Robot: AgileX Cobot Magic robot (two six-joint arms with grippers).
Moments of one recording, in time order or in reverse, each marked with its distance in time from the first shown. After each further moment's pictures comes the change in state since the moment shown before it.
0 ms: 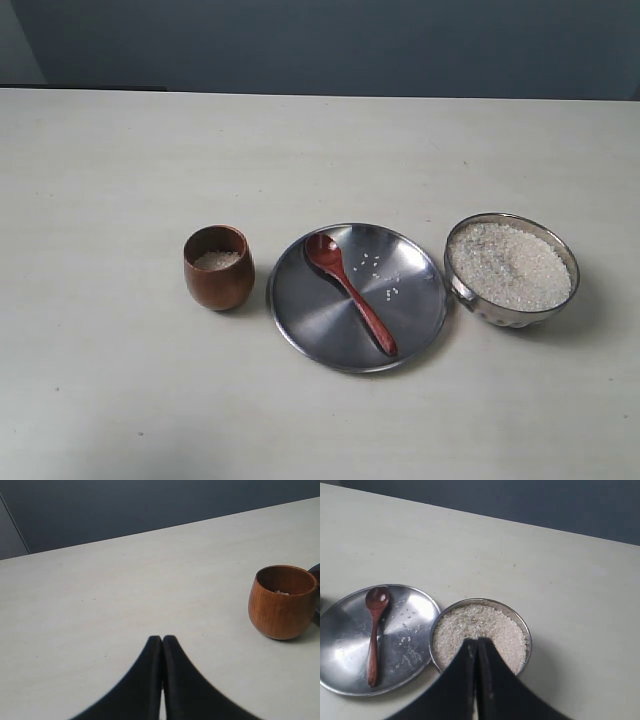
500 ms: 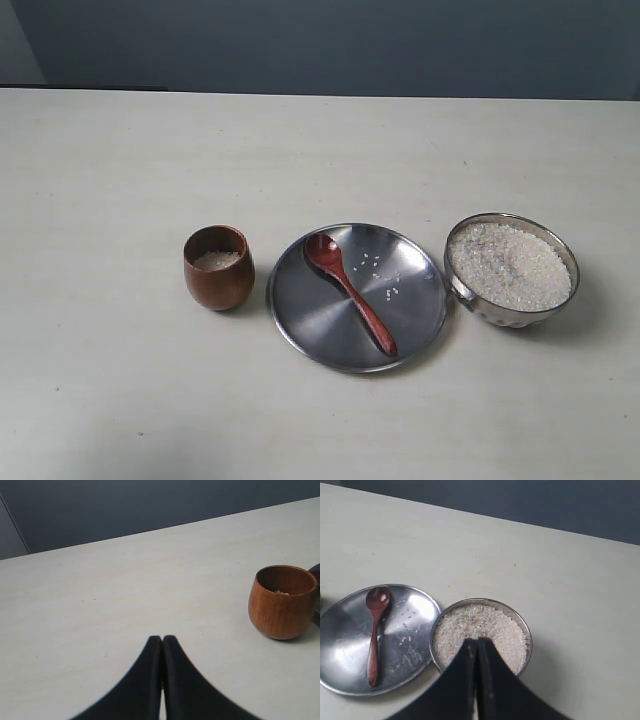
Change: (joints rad) left arm 0.000 0.000 0.000 0.000 0.000 0.000; right arm 0.000 0.000 0.000 0.000 0.000 0.000
